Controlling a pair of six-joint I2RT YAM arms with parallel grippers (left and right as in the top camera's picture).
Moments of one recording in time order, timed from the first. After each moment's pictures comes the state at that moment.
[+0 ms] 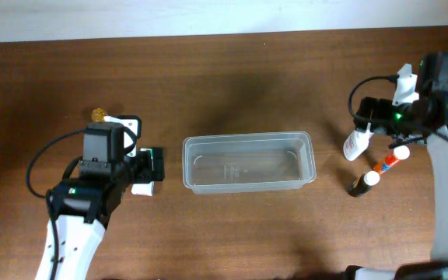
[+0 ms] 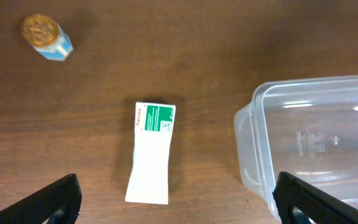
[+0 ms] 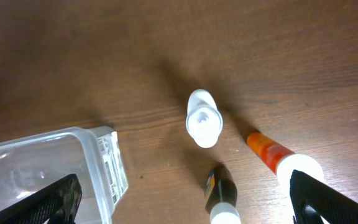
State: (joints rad) left arm -0.14 1.12 0.97 -0.78 0.01 -0.10; right arm -0.24 1.50 1.51 -1.18 -0.12 0.03
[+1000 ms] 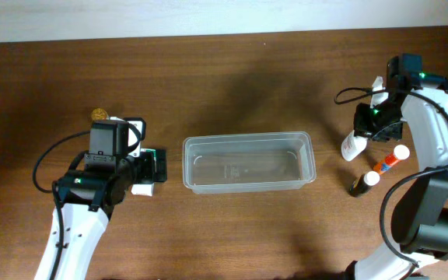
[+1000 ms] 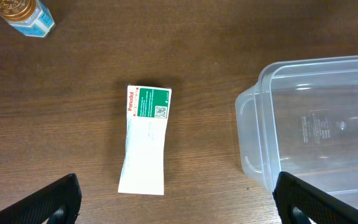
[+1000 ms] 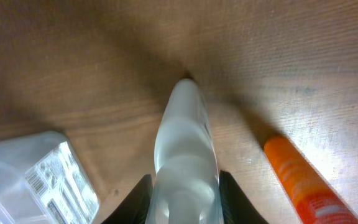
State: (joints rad) left arm -0.14 1.18 0.98 -0.80 0.03 -0.10; right arm -0.24 1.85 1.53 -1.15 -0.10 0.03
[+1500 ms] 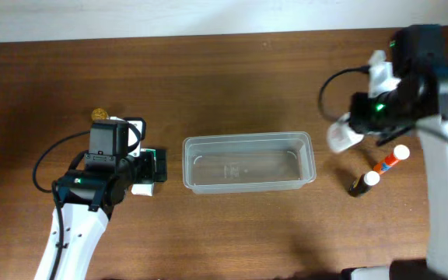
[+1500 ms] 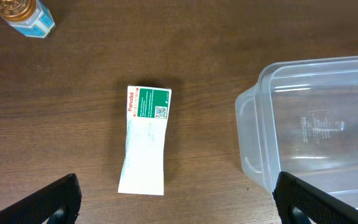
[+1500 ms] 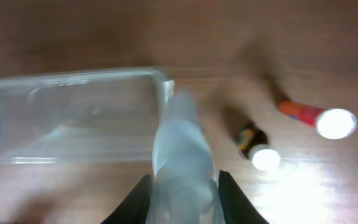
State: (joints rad) left arm -0.14 1.18 0.98 -0.80 0.03 -0.10; right arm 0.02 1.57 1.91 -1.60 -0.10 0.10
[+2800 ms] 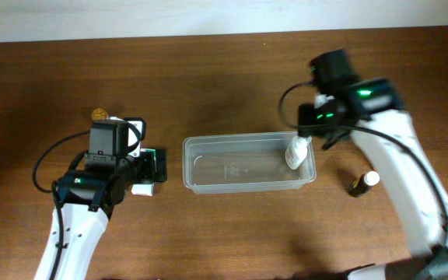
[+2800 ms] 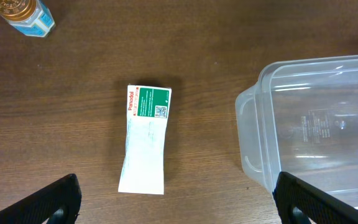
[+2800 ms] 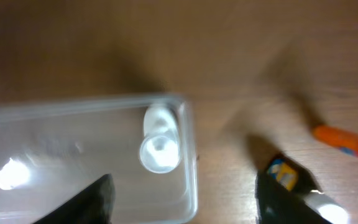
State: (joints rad) left arm -0.14 1.18 0.98 -0.81 0.03 -0.10; right arm 0.21 1.58 1.60 -1.25 0.10 0.31
